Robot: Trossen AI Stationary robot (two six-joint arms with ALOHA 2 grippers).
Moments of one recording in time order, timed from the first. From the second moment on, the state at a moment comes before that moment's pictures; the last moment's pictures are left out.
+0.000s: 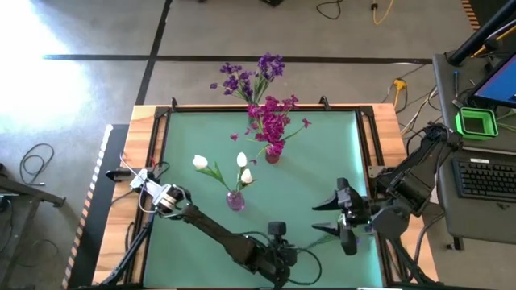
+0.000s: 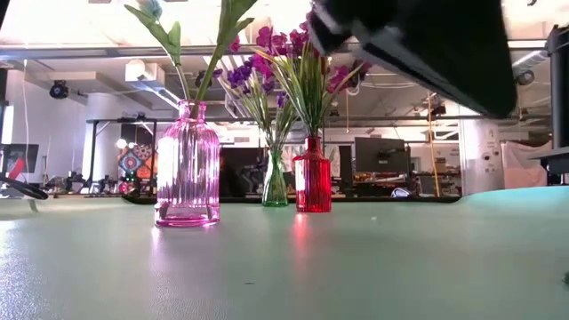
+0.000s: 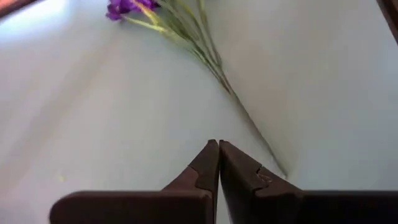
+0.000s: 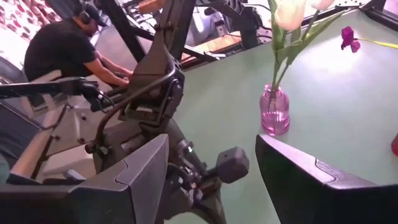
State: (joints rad) left arm -0.57 2.40 2.03 -0.56 -0.61 -0.26; right arm 0.77 1.30 1.40 -0.64 0.65 0.74
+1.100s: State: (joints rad) left arm -0.51 2.72 2.25 0.08 -0.62 0.07; right arm 0.78 1.30 1.40 -0.65 0.65 0.69
